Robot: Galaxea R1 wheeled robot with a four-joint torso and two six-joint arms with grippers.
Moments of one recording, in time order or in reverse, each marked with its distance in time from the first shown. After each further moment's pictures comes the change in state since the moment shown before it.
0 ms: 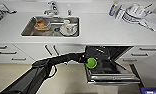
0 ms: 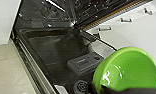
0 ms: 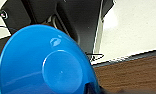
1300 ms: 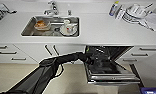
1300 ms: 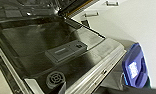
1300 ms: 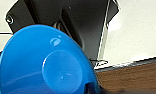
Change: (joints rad) left arm -0.003 0.088 0.027 0.006 0.114 0.001; right arm 0.034 -0.019 0.035 0.000 -0.003 0.000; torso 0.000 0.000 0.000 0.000
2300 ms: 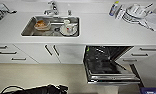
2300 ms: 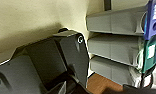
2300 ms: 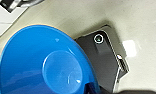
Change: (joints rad) left arm 0.479 -0.661 0.571 0.182 -0.058 0.015; right arm 0.342 -0.605 0.682 0.011 -0.068 0.046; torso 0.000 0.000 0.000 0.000
